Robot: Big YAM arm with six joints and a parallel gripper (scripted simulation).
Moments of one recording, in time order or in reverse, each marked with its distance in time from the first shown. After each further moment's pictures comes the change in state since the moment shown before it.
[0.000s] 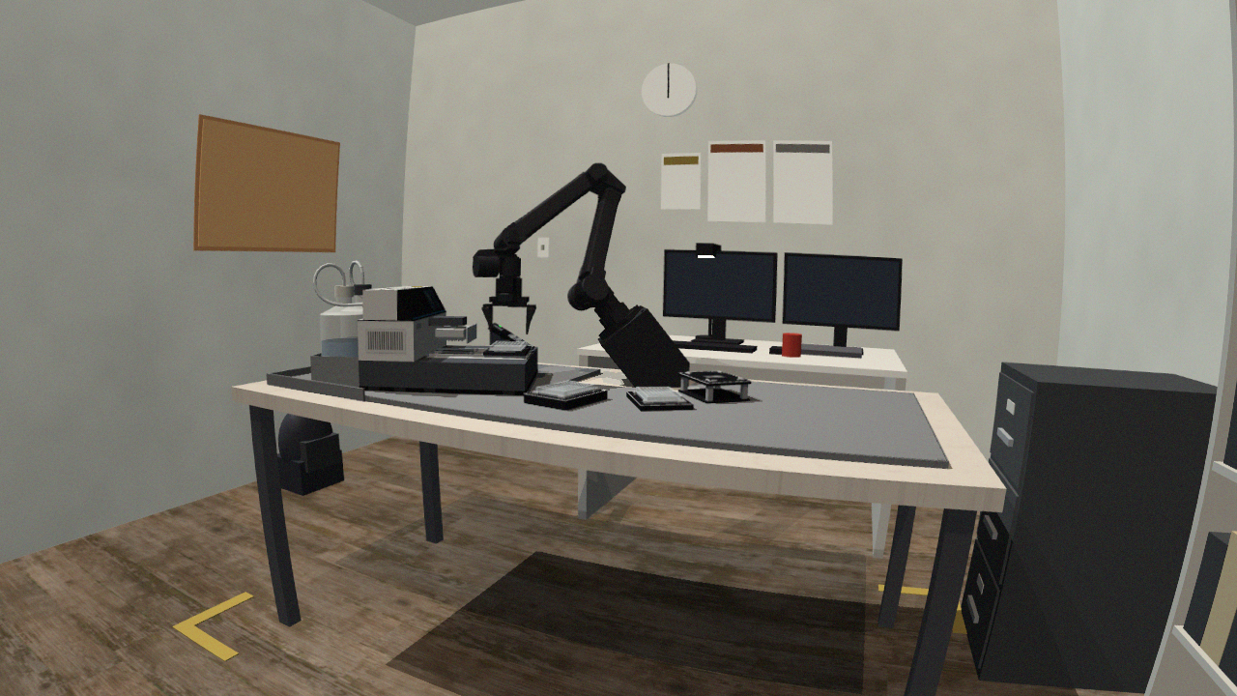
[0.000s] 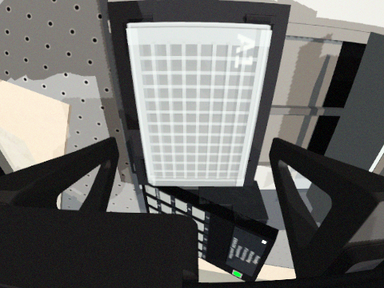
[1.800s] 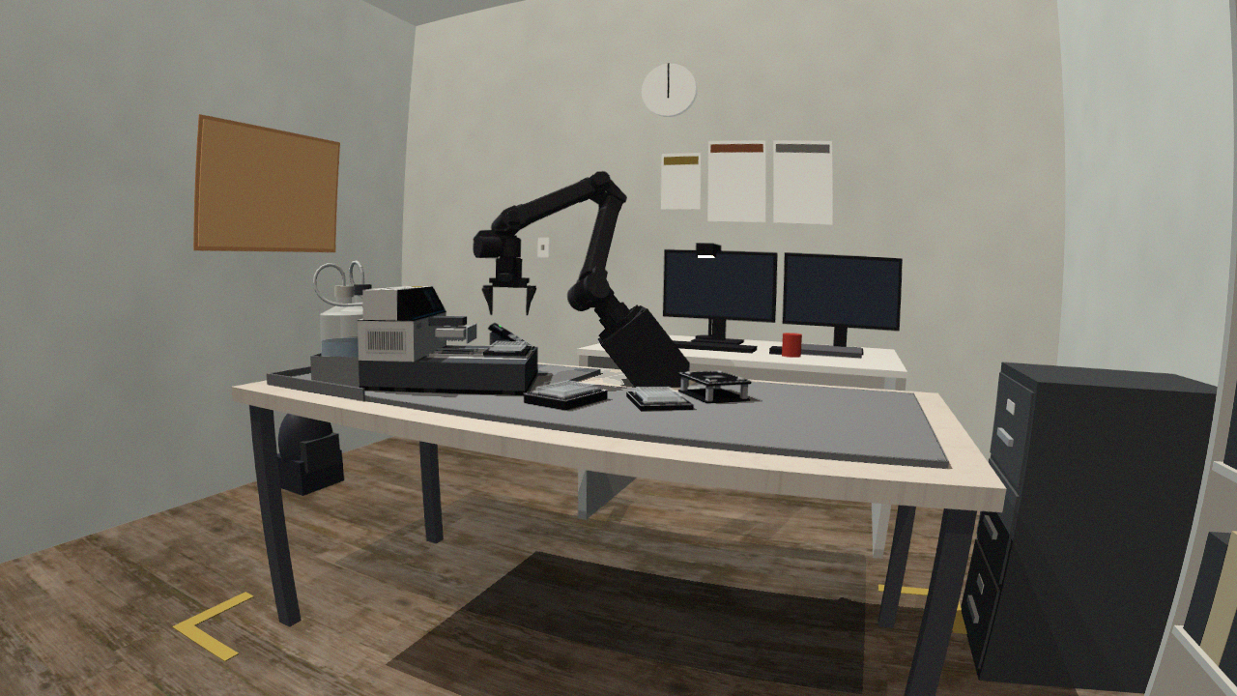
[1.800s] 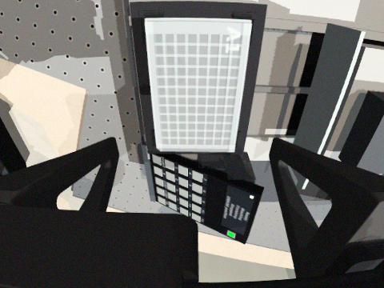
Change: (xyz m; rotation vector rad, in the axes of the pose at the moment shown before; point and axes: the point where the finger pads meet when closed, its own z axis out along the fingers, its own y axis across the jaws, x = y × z) arm -0.001 0.000 -0.051 -0.004 0.000 -0.002
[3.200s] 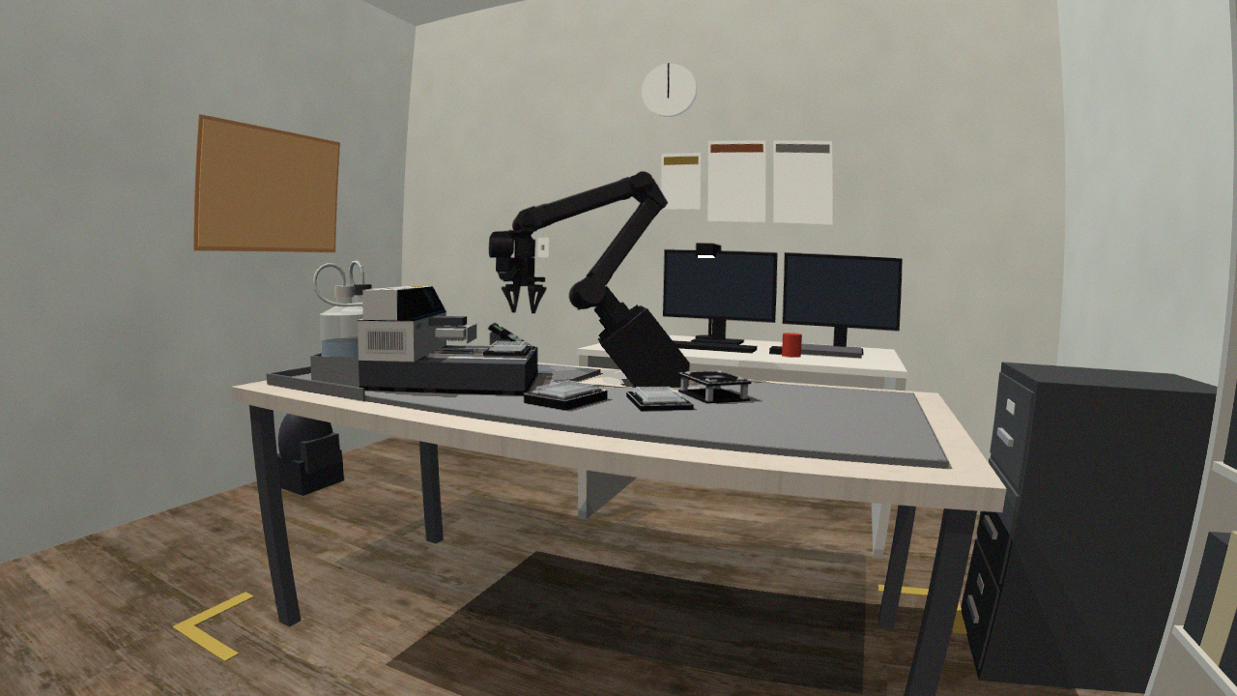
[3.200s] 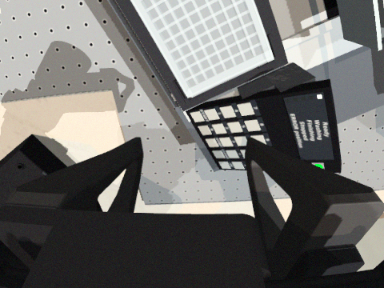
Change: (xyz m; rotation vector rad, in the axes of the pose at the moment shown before) arm 0.062 0.033 -0.002 0.000 -0.011 0.491
